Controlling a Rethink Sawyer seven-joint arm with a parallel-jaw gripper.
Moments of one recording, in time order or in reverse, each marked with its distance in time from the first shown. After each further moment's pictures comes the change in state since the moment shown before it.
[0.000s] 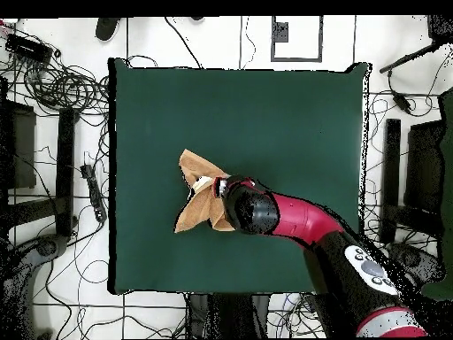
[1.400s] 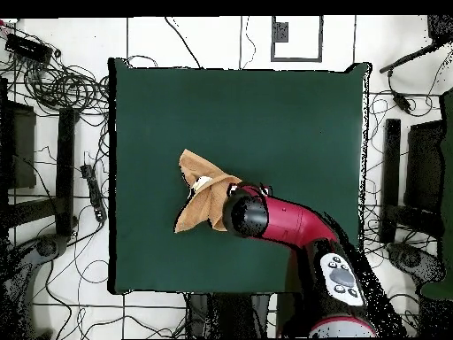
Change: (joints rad) arm 0.251 0.017 -0.339 -0.091 0.079 0.000 0.000
